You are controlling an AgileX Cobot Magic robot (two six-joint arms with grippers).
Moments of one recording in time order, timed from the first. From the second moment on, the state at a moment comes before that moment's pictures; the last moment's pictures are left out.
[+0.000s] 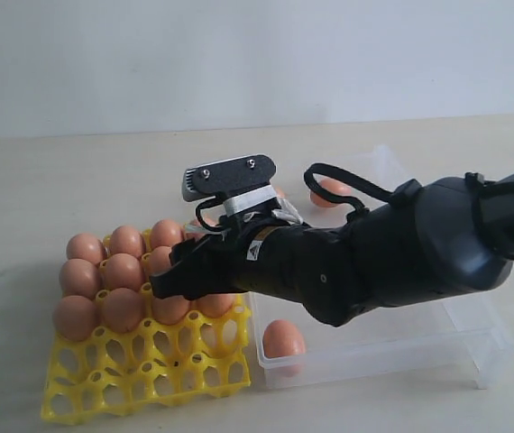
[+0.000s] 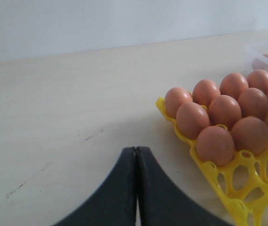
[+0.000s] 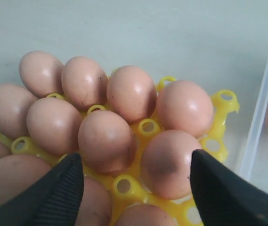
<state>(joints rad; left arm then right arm) -0.06 0.01 0.00 -0.19 0.37 0.21 0.85 1.90 -0.92 0.39 -0.28 -0.08</state>
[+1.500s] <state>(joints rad) -0.06 0.01 0.00 -0.19 0.37 0.21 0.53 1.75 -0.92 0.70 0.65 -0.41</state>
